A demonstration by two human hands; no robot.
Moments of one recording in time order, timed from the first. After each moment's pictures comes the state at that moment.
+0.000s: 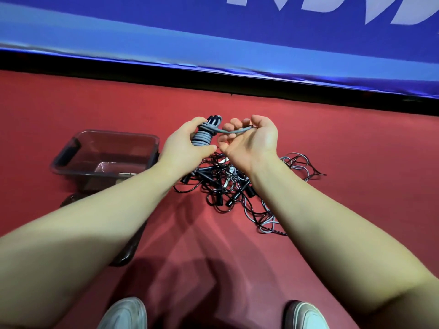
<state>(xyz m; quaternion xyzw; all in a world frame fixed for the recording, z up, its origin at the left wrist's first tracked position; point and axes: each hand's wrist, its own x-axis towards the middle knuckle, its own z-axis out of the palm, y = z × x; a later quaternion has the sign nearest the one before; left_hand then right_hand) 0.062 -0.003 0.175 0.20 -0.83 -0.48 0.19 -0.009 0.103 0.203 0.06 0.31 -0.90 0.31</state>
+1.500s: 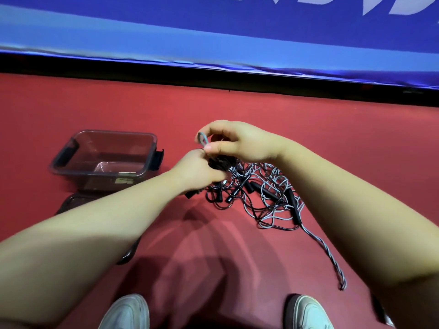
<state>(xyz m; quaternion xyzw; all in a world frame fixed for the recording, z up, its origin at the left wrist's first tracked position) 0.066 0.020 0.163 0.15 -0.89 -0.43 0.00 -0.024 0.129 0.213 -0.54 0.73 -0.34 0.24</state>
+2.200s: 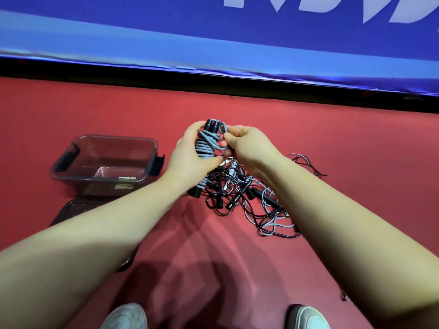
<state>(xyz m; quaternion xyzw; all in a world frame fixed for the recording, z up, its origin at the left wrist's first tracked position) 0.057 0.006 0.156 0.16 -0.83 -0.48 0.21 -0.017 0.112 0.195 -0.19 0.68 -0.65 0.28</state>
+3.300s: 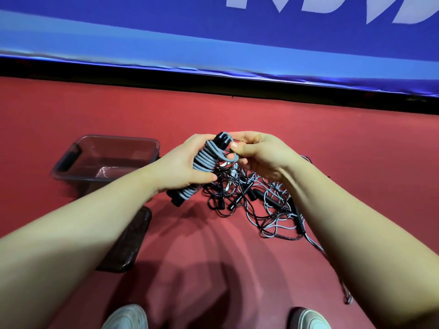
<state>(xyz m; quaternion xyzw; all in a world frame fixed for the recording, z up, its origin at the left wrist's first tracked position) 0.069 -0.028 0.165 -0.02 -0.88 -0.48 0.02 -0.031 0.139 0.190 -0.17 0.60 -0.68 0.39</state>
